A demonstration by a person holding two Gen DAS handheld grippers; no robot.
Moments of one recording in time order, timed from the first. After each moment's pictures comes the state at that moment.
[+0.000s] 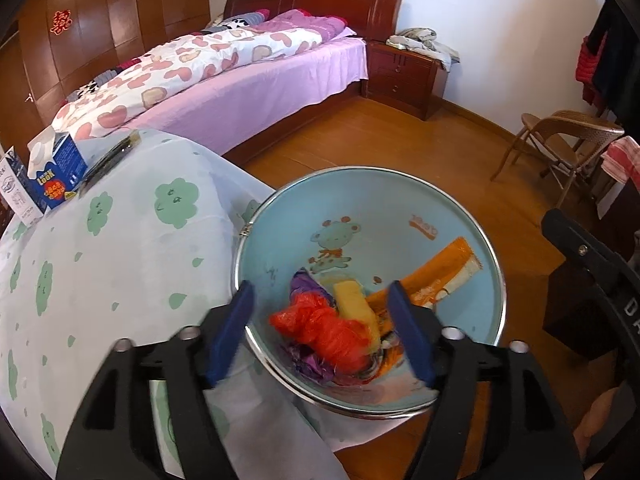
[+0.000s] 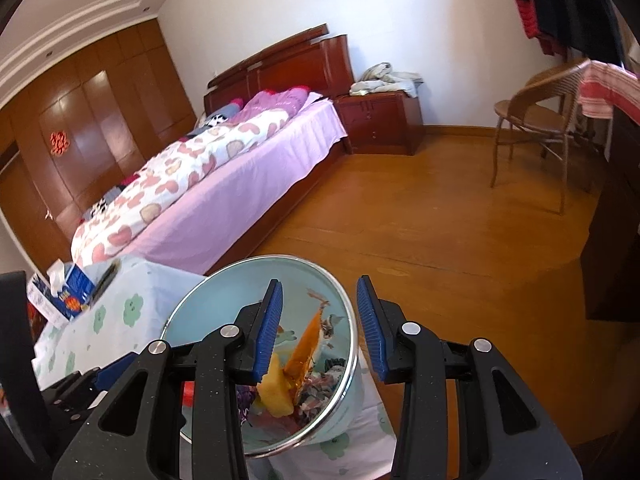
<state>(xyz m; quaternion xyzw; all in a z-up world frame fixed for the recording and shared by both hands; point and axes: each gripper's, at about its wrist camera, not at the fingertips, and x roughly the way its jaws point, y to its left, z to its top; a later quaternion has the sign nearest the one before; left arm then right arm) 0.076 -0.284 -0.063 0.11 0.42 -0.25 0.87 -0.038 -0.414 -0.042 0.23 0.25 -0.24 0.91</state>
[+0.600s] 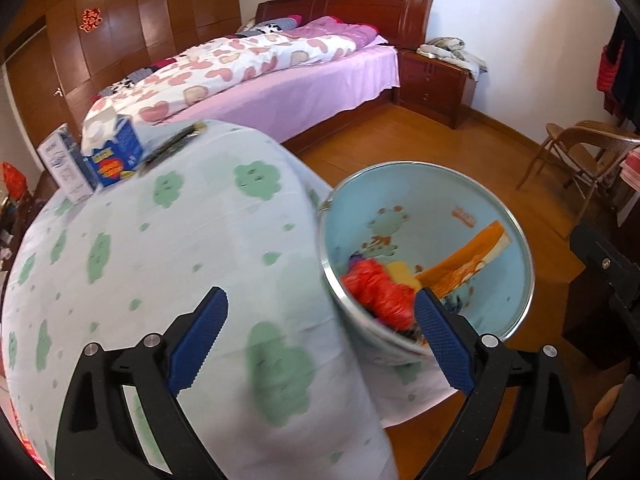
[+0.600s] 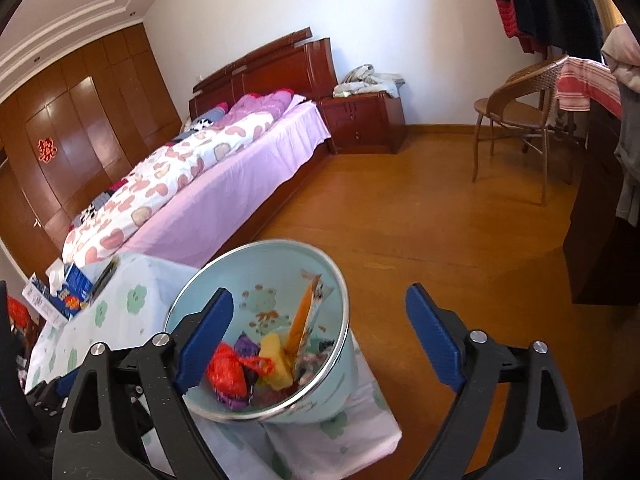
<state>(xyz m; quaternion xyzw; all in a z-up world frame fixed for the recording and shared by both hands) 0.054 -0.219 -0.050 0.11 0.40 -0.19 0.89 -0.068 -0.391 -0.027 0.22 0.26 -0.26 0.90</state>
